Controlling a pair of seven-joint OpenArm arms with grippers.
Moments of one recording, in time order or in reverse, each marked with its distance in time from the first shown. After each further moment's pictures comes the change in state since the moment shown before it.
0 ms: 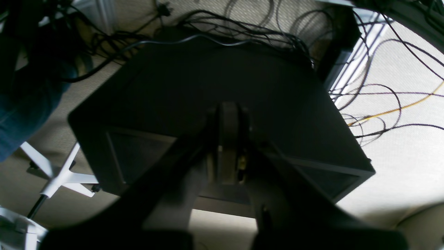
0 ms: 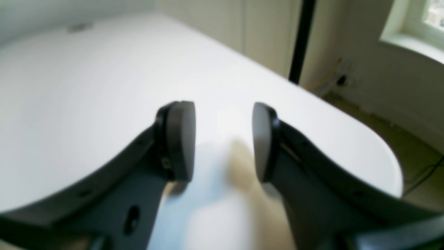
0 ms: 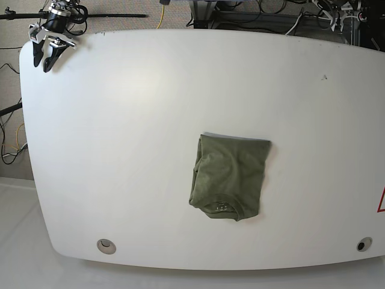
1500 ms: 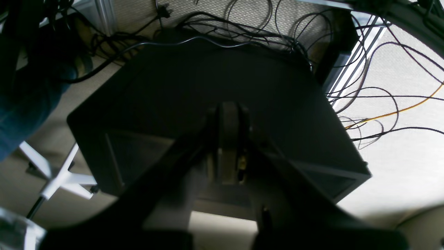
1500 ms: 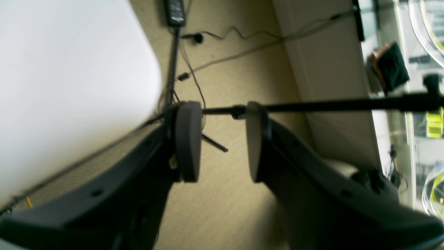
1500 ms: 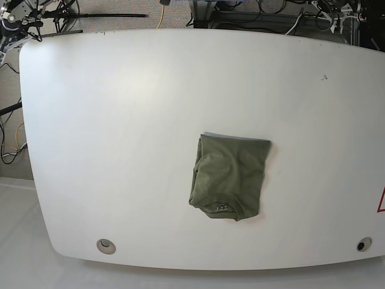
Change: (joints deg) left arm -1.1 -0.1 0.0 0.0 0.0 -0.3 0.0; right arm 0.9 0.0 18.9 44.6 -12.2 0.9 -80.1
